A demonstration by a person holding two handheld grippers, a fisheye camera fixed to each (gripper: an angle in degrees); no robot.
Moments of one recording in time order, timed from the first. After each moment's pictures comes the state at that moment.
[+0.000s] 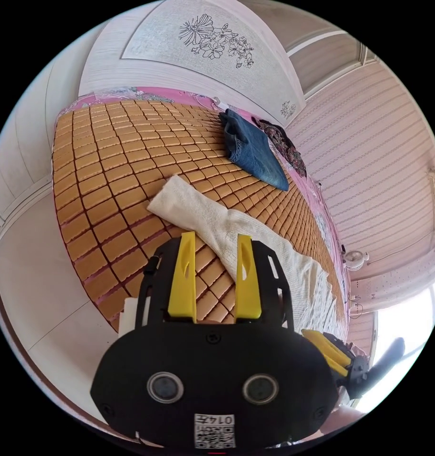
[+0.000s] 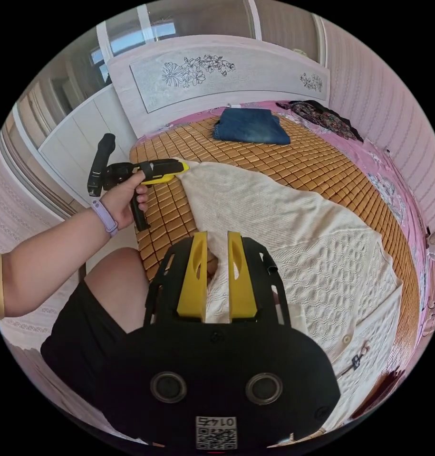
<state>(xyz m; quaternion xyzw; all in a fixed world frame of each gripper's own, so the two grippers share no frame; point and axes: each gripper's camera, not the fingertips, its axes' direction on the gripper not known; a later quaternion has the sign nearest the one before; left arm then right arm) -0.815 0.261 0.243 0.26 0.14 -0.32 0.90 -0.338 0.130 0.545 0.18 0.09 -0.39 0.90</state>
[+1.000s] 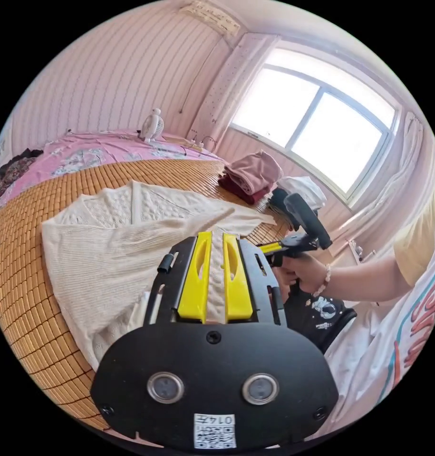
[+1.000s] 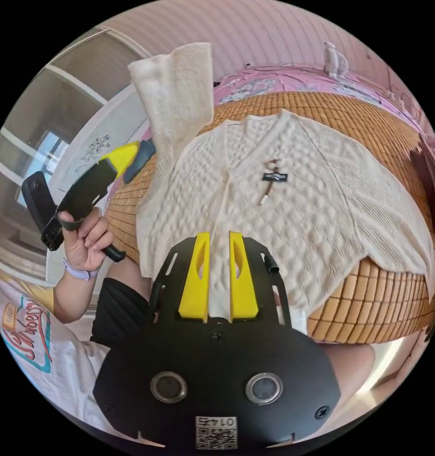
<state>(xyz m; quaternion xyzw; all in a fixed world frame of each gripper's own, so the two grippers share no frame) -0.239 0.290 0.198 0.21 0.31 0.38 0.85 -0.007 0.272 0.427 0.23 -0.03 0.00 0.97</state>
